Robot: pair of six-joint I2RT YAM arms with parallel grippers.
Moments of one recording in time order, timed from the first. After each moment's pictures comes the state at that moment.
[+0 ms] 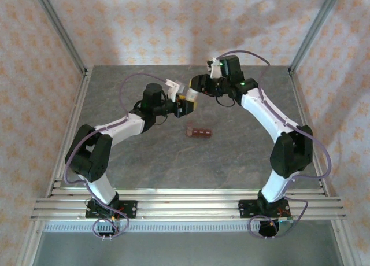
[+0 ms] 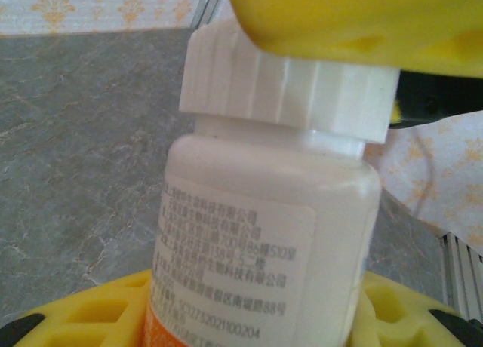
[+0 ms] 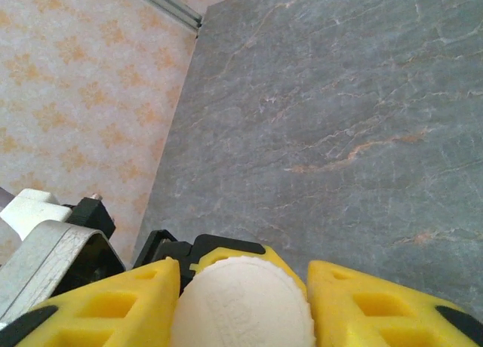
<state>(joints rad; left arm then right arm) -0.41 1.71 1.06 0.34 0.63 -0.31 0.40 1.72 1.56 -0.46 -0.56 0.57</state>
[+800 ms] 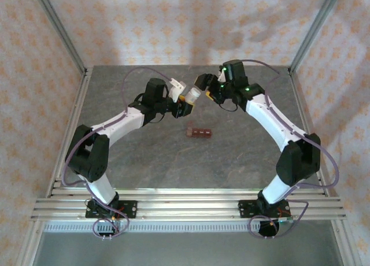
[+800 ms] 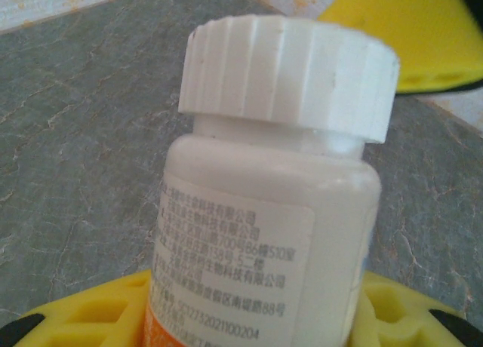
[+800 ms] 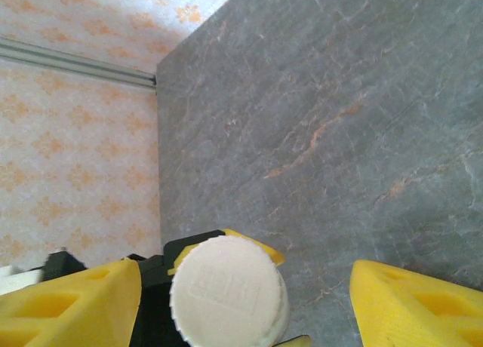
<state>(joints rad) -0.41 1.71 1.20 -0.02 0.57 0.02 0.42 1.63 1.47 -0.48 -0.37 0.90</state>
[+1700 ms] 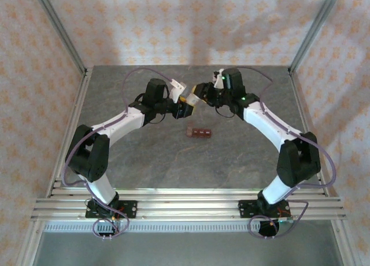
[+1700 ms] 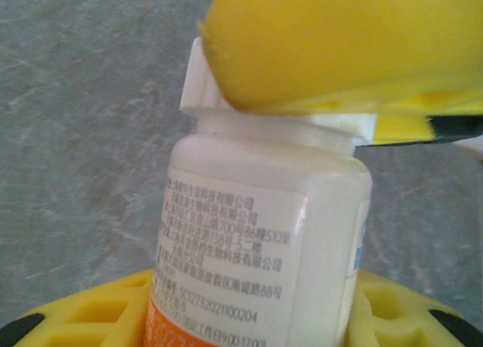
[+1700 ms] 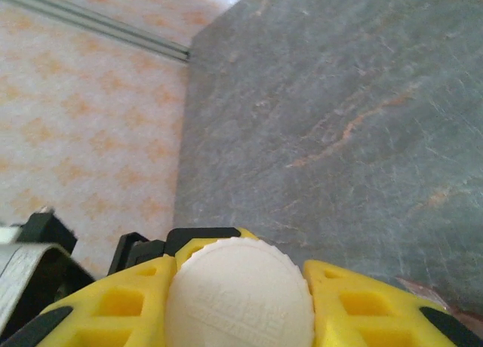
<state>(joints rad) -0.41 1.71 1.19 -0.01 0.65 -0.07 0.40 1.59 1.26 -0.18 -0.51 0.83</state>
